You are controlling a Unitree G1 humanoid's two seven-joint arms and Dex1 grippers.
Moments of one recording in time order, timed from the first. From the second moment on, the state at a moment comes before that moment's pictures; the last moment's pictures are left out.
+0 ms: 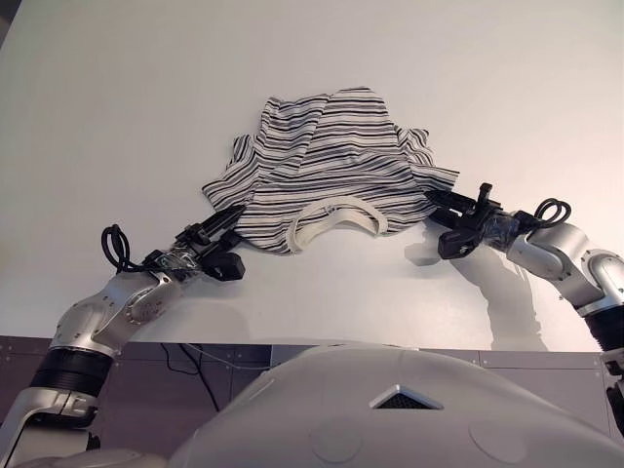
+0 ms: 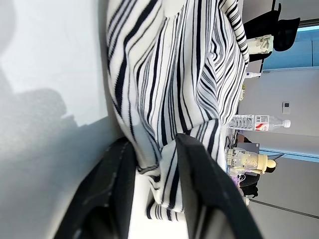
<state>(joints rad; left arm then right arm) 0.30 0.90 -0.20 0.15 0.73 -0.68 0.08 -0.01 -0.80 0.38 0.10 -0.76 -0.59 0.27</state>
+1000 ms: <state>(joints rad) -0.83 0.50 -0.04 0.57 0.13 -0.11 -0.06 -0.90 -0.32 0.03 0.49 -0.14 -0.10 -0.04</state>
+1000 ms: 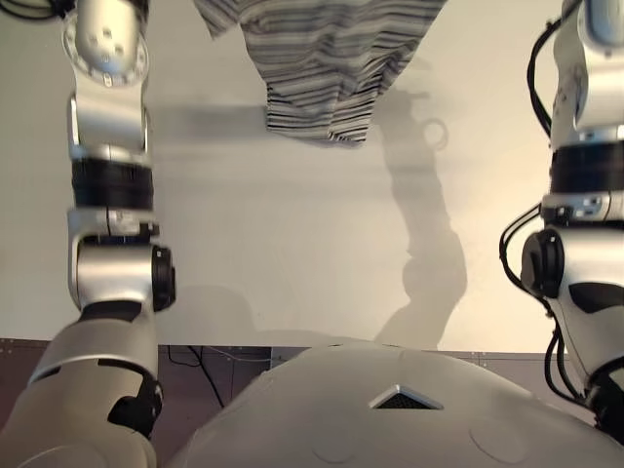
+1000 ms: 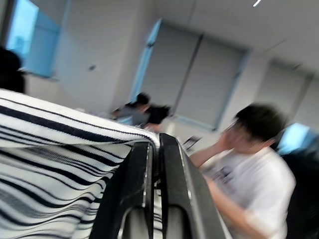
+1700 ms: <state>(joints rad) -0.53 0.50 -0.02 0.27 -0.01 -0.21 -0.23 -0.69 -0.33 0.15 0.31 -0.05 -0.20 0.03</state>
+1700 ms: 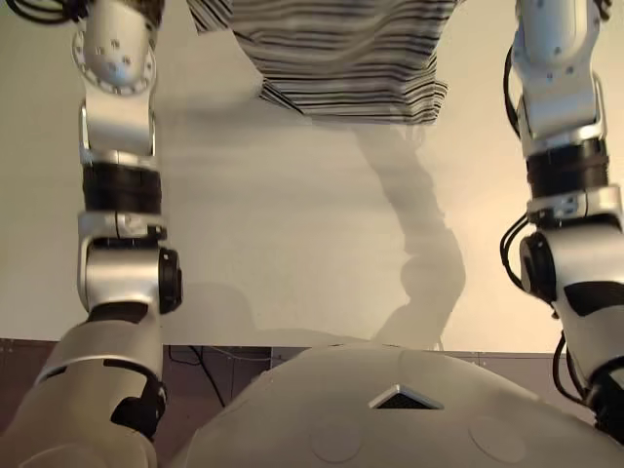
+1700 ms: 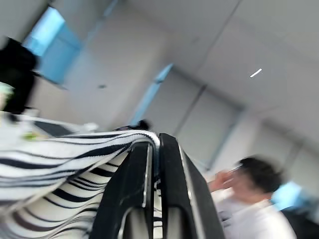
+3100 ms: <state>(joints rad) 0.77 0.75 0.33 0.09 0.07 -0.43 -0.30 0.90 -1.00 -0.10 -0.36 0.24 -0.15 0.97</state>
